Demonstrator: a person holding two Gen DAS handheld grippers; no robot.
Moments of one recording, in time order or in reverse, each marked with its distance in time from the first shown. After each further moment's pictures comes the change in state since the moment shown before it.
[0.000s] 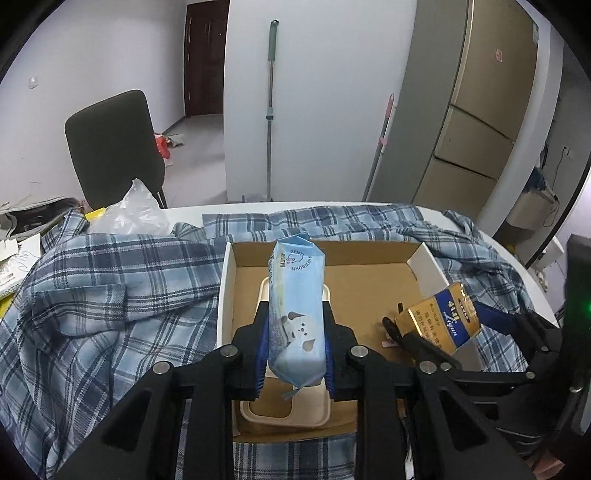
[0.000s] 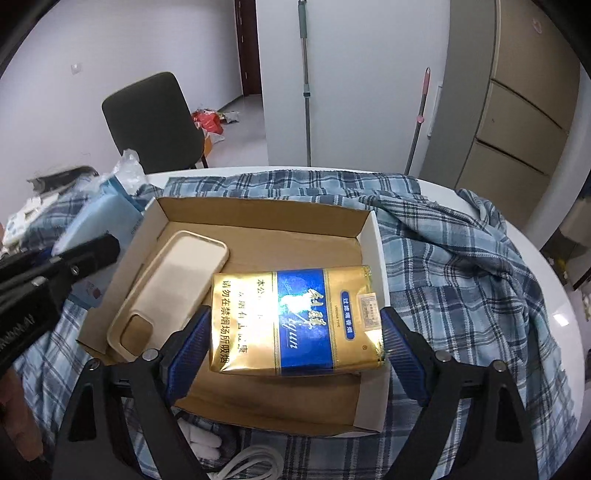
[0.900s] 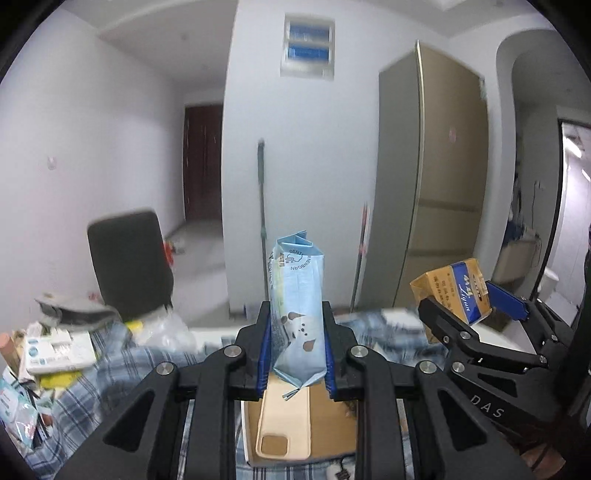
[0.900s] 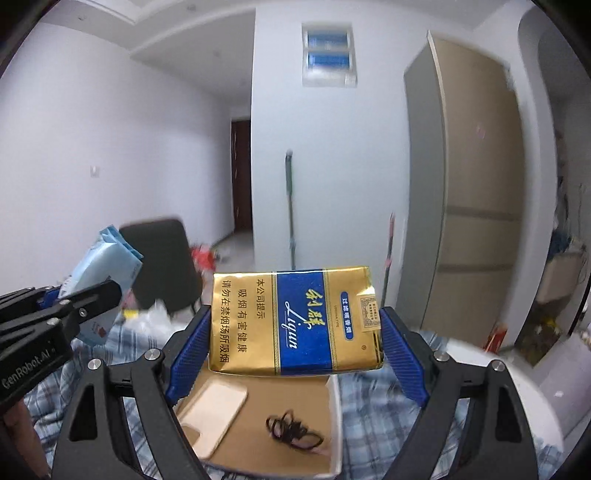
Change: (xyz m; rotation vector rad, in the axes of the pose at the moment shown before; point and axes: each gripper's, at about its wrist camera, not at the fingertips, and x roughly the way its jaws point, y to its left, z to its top) left arm -0.145 -0.025 0.029 0.092 -0.388 -0.004; right arm -0.153 0.008 0.017 0.044 -0.547 -0.038
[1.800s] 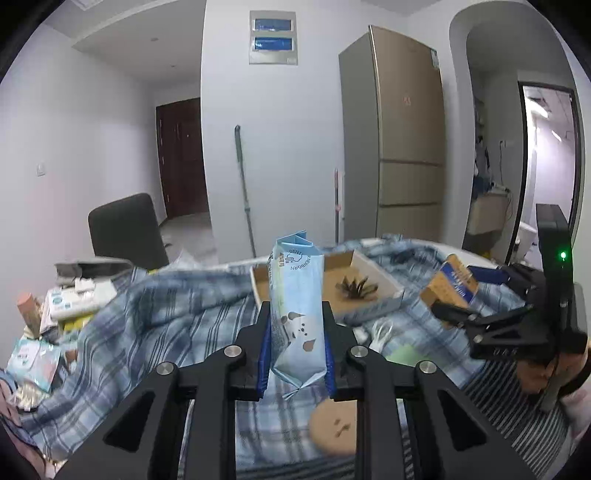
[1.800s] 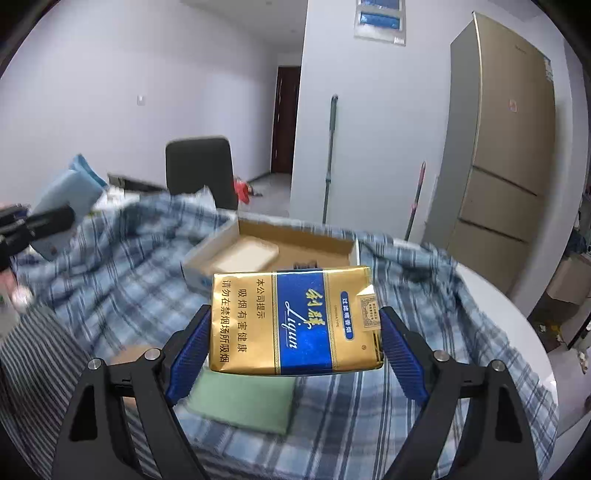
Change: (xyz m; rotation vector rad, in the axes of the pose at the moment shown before) left arm -0.139 0.018 -0.131 0.114 -0.005 -0.079; right arm -0.097 0.002 -0.115 -0.152 0.143 0.110
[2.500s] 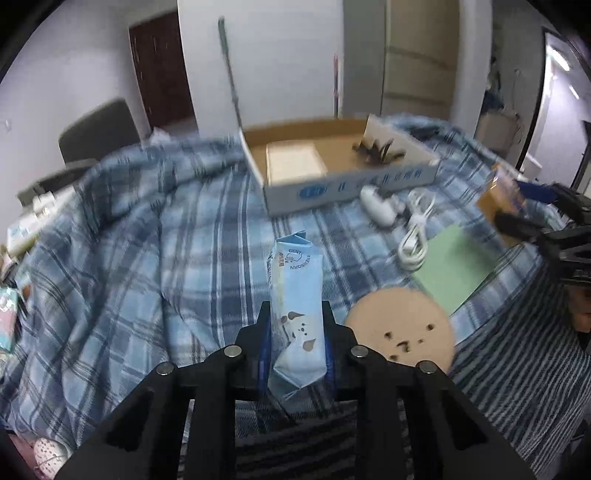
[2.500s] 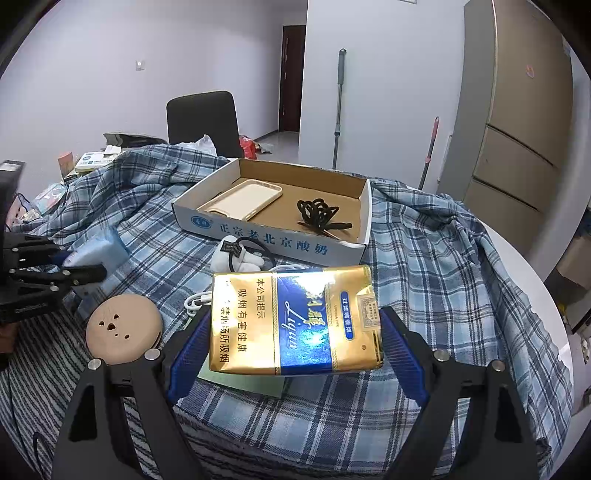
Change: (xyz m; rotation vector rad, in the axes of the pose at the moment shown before) left arm 0.086 0.017 -0.084 0.038 0.406 -0.019; right arm 0.037 -0.006 -0.044 -0.001 0.192 0.044
